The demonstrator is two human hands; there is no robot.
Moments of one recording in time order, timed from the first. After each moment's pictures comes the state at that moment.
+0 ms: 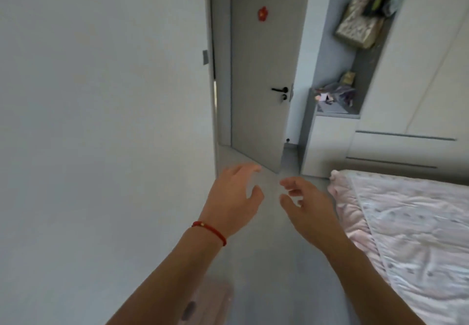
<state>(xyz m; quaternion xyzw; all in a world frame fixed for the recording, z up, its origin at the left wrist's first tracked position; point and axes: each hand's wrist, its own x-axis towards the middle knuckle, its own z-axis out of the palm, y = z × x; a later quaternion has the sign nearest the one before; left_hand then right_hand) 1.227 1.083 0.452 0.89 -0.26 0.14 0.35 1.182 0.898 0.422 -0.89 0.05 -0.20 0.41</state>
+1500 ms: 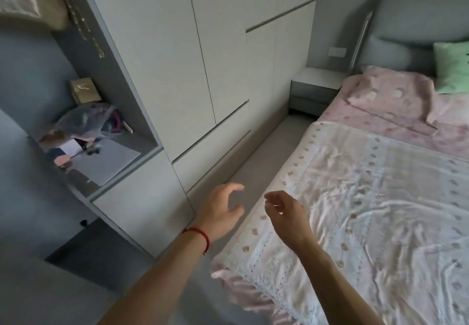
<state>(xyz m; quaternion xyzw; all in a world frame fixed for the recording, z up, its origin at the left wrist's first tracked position) 1.931 0.171 0.353 0.69 -0.62 -0.29 0.24 1.750 0.130 0.284 -0.64 0.56 -0.34 0.40</state>
